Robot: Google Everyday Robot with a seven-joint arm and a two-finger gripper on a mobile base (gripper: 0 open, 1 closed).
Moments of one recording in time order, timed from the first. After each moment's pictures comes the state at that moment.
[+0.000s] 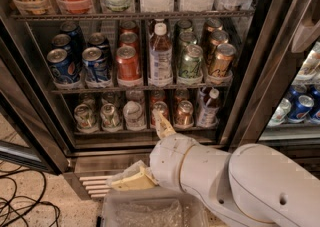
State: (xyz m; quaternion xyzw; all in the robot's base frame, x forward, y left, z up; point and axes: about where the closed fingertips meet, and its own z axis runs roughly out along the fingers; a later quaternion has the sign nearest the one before) arm 0.400 0.048 0.826 -0.45 0.69 0.19 0.53
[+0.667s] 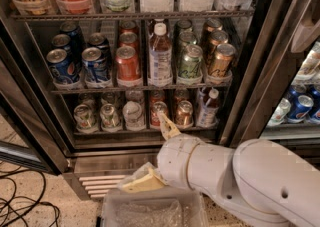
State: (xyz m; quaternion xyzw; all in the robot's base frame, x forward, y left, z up) arm 0.403 0.035 0.812 -0.48 0.69 0.17 0.51
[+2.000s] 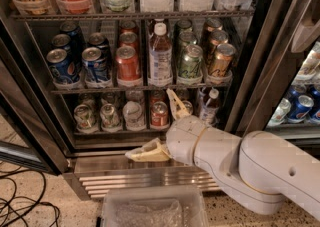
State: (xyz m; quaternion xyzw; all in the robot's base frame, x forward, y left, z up) arm 0.460 0.015 0.826 -0.46 0.65 0.14 0.59
